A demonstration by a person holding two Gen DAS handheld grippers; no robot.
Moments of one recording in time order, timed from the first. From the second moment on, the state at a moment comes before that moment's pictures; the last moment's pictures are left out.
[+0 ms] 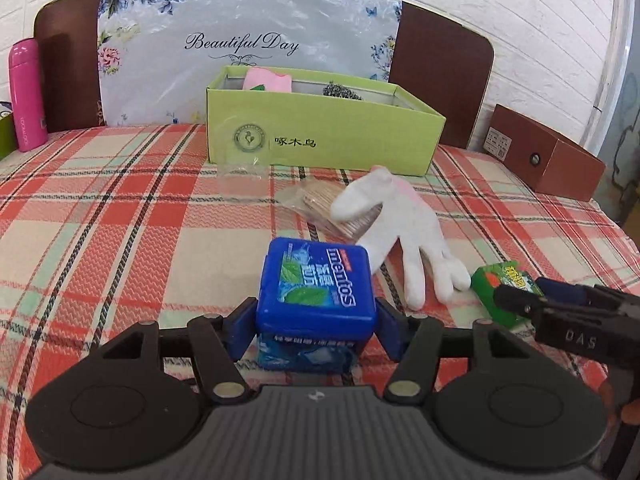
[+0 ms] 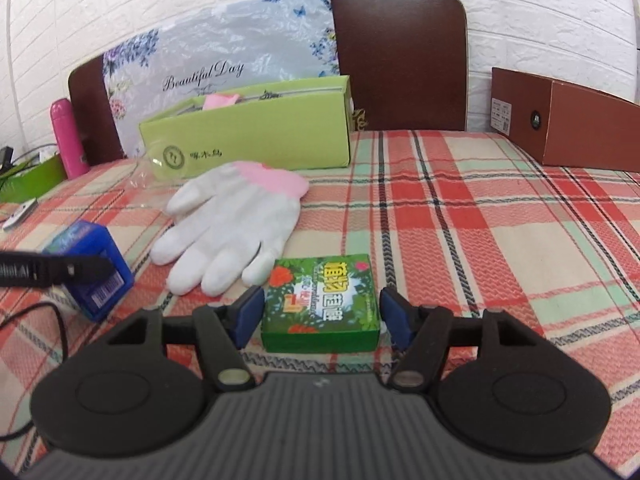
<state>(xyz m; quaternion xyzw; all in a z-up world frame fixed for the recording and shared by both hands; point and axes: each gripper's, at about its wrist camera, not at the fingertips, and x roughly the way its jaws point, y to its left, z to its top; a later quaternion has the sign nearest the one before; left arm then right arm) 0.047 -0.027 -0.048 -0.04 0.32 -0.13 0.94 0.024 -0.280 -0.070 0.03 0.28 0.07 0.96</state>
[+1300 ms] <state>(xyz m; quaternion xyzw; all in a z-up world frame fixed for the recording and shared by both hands) 0.058 -0.025 -0.056 -0.07 0.34 -0.12 0.93 0.030 -0.267 -0.081 0.00 0.31 0.05 0.95</state>
